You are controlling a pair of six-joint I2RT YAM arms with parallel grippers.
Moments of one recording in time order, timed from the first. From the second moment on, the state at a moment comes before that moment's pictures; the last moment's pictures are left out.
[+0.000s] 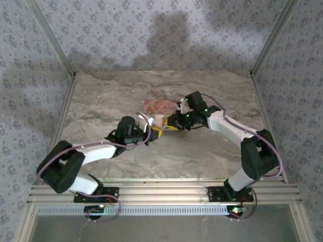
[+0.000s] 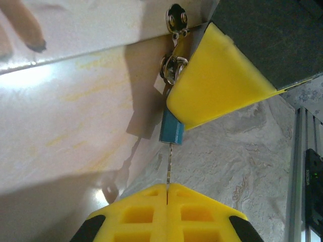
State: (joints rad) left arm -0.65 1.42 0.52 0.50 0.50 -0.32; right arm 0.51 1.56 1.08 -0.43 -0.68 0.74
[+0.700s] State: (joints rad) left arm -0.65 1.35 0.50 0.49 0.48 -0.32; right arm 0.51 1.56 1.09 -0.43 -0.68 0.77
